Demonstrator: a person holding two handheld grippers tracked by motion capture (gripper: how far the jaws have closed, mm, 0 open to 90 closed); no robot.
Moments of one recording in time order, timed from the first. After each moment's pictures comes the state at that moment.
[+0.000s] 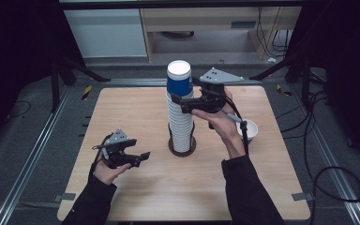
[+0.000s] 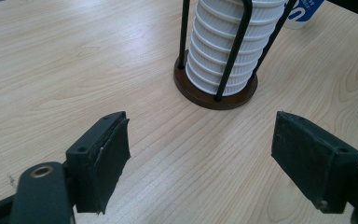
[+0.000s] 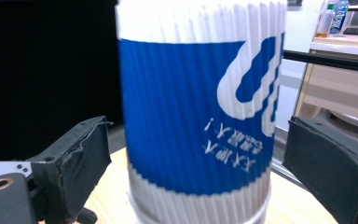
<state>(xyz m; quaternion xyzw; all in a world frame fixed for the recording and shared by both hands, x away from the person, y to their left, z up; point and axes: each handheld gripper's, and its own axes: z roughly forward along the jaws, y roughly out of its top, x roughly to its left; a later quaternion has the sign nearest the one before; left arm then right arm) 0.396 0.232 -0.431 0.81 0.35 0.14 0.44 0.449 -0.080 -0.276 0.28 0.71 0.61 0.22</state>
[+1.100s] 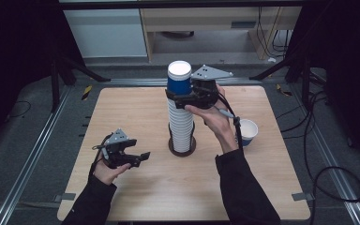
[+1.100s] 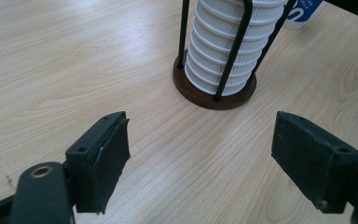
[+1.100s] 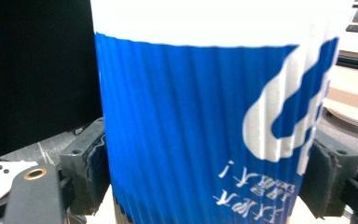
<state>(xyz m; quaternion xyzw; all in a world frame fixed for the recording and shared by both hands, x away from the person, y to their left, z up) 0.397 0.232 -0.432 0.81 0.35 0.14 0.44 0.462 -0.064 -0.276 0.28 0.73 0.59 0.22</state>
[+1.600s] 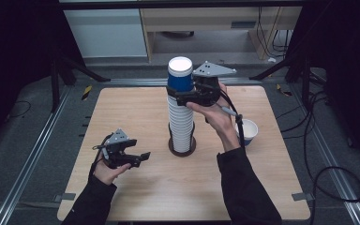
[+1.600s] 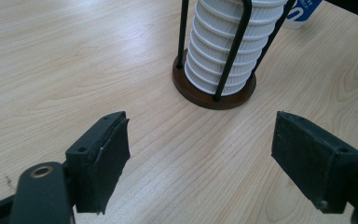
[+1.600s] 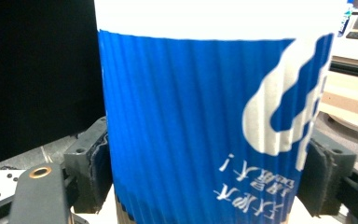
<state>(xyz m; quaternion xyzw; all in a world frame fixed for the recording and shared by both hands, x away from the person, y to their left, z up) 0.396 0.231 -0.431 0.81 0.35 0.14 0.44 0.460 -0.068 -0.264 0.27 0.72 0.60 0.22</state>
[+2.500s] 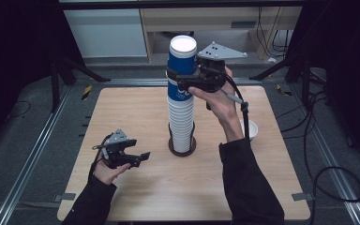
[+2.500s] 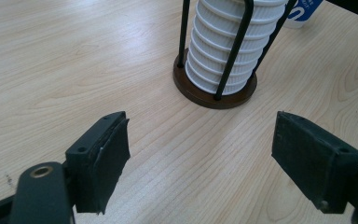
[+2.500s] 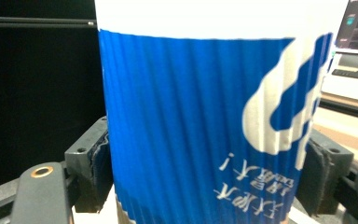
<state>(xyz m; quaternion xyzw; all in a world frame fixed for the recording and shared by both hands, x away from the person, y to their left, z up) 0.397 0.232 -0.432 0.81 0.35 0.14 0.44 0.455 -0.074 -0.215 0.25 0.69 0.63 0.25</state>
